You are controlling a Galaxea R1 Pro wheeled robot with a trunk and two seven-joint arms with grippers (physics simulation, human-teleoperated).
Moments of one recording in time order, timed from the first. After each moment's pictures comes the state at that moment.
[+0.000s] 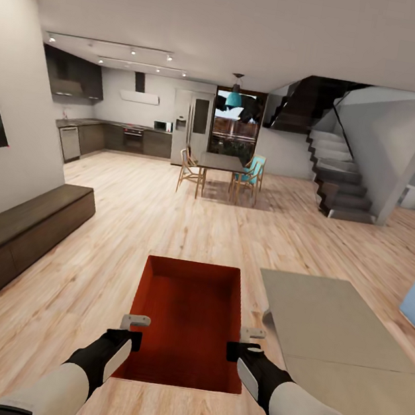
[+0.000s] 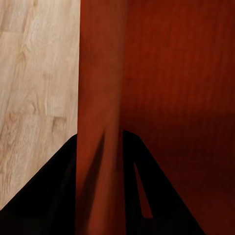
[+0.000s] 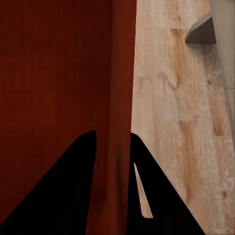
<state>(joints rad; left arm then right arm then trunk) -0.69 -0.13 0.00 -0.38 0.06 0.33 0.26 -0.79 0.08 0.58 -0.17 -0.51 0.14 -0.20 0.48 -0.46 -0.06</state>
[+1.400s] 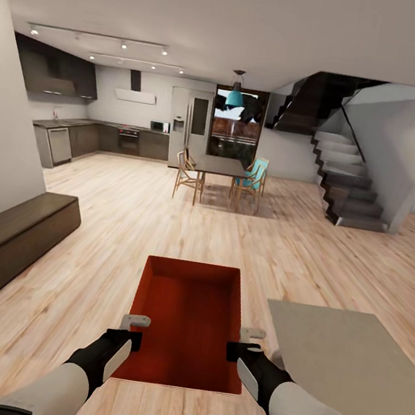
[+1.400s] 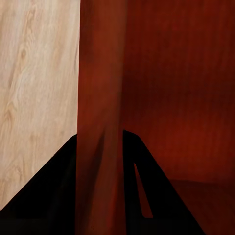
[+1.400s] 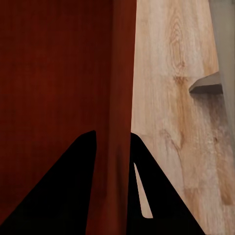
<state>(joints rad) -0.69 -0.13 0.00 -0.38 0.07 0.33 0.26 -0.79 0.08 0.58 -0.17 -0.51 0.14 -0.20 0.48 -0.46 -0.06</state>
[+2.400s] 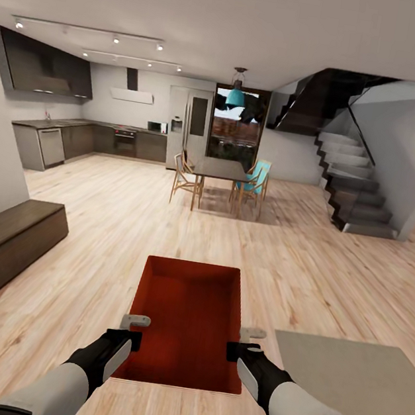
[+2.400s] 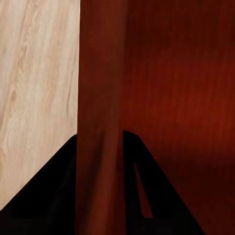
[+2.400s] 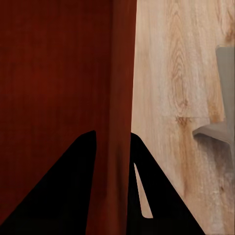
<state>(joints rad) -0.69 -0.13 0.00 -0.38 0.06 0.33 0.26 -0.79 0.08 0.58 -0.17 -0.51 0.14 -0.20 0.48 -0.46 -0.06</state>
